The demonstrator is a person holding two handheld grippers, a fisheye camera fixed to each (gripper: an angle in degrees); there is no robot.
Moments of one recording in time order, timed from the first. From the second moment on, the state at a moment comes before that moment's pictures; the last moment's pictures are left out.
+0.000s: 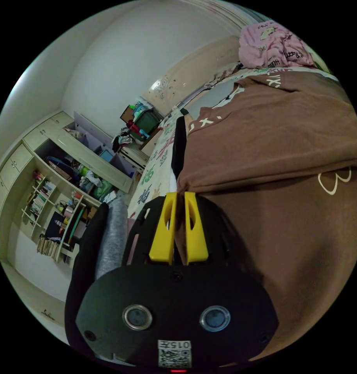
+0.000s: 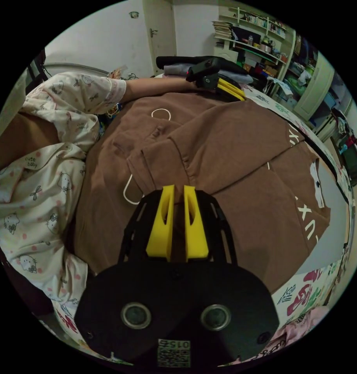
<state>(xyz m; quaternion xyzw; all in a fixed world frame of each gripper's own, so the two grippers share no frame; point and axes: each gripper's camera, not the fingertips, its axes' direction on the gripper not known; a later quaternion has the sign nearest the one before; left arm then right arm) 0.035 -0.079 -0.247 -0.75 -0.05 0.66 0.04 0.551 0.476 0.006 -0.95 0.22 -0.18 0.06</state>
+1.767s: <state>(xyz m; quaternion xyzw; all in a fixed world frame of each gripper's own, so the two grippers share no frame) 0.008 -0.132 -0.148 -0.53 0.17 0.43 0.72 0.506 0.342 -0.009 -0.71 0.48 -0.45 0.25</state>
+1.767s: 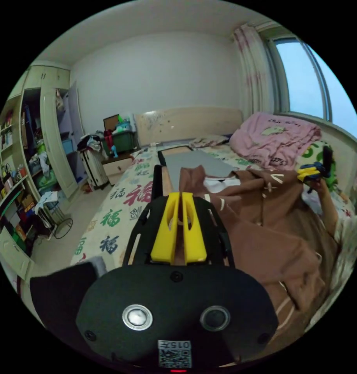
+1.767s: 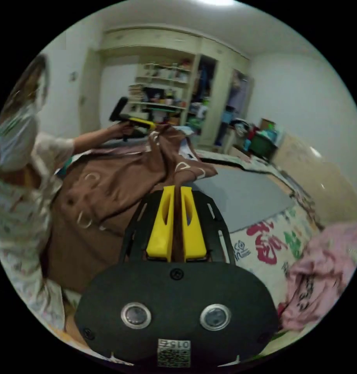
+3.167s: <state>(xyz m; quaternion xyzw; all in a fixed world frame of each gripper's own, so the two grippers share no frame) -0.142 -0.029 -0.661 -0.57 0.05 0.46 0.68 0.530 0.426 -0.232 -0.95 0.14 -0.25 0.10</state>
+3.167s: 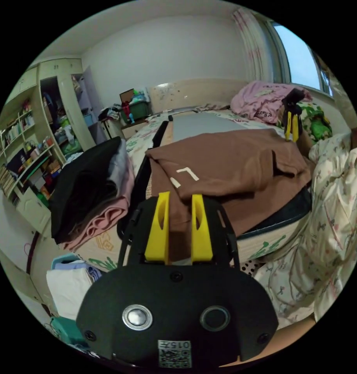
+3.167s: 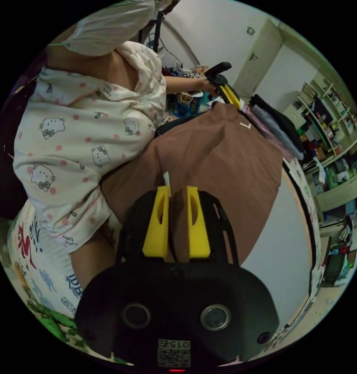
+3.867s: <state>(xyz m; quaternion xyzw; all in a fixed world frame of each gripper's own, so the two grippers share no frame) -0.171 0.087 -0.730 -0.61 0.20 0.40 0.66 0.578 0.508 -0.245 -0.98 0.04 -0.18 0.05</state>
